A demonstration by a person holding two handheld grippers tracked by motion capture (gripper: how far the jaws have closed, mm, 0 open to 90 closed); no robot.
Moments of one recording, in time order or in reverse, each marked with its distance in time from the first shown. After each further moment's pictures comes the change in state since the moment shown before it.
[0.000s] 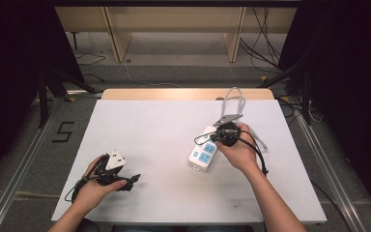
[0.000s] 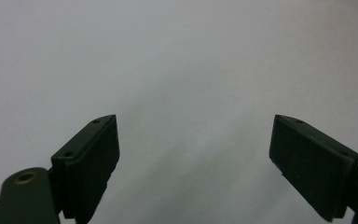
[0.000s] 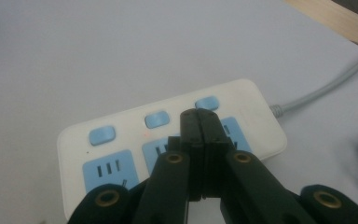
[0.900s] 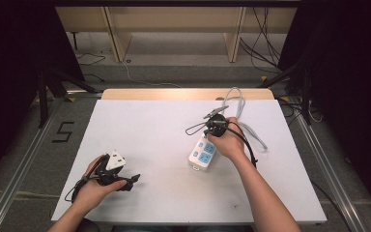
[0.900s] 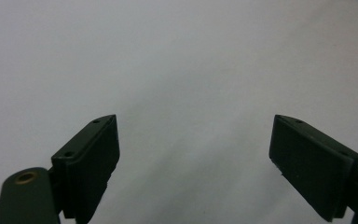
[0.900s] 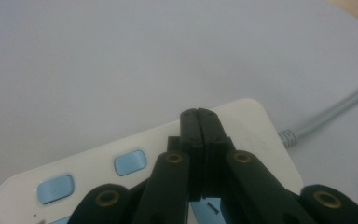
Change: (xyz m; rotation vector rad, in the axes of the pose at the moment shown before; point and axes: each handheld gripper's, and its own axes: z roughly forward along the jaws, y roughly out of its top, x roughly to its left) left arm 0.000 0.000 0.000 0.005 0.002 0.010; right arm -0.012 0.022 0.048 0.095 0.001 0.020
